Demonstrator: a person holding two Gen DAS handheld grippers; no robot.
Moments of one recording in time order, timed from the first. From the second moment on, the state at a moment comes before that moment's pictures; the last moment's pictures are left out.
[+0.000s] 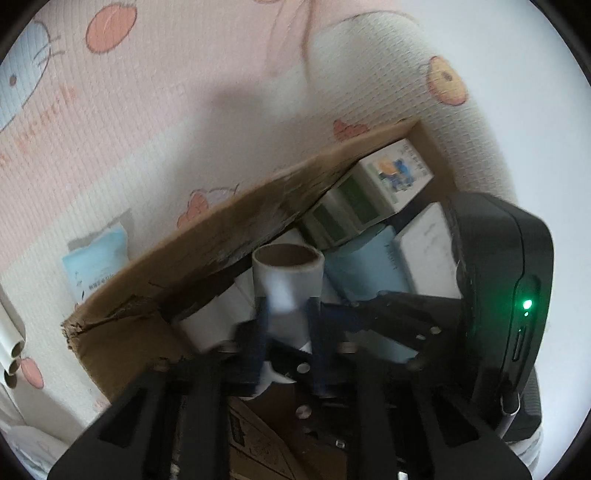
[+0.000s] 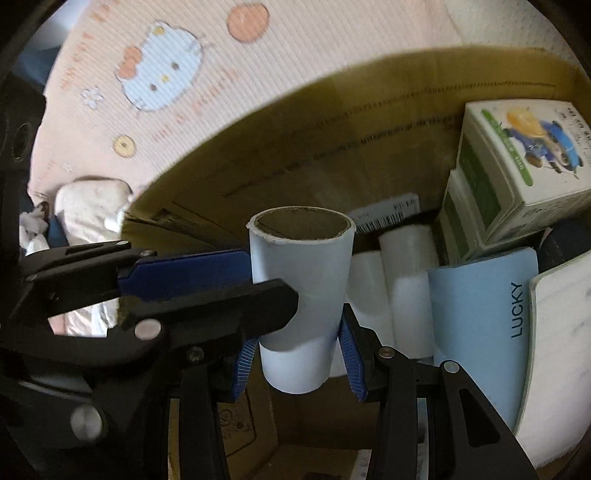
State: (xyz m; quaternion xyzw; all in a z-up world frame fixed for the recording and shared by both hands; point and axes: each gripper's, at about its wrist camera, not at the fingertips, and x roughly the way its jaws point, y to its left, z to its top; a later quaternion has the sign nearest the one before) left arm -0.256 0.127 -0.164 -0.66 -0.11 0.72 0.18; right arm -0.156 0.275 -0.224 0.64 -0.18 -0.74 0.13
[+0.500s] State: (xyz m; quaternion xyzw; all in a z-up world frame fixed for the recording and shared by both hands) left arm -0.257 0.105 -0.176 -0.67 -0.13 0.71 0.17; right arm -0.166 0.265 -0.249 0.67 -0.16 -0.71 0.13
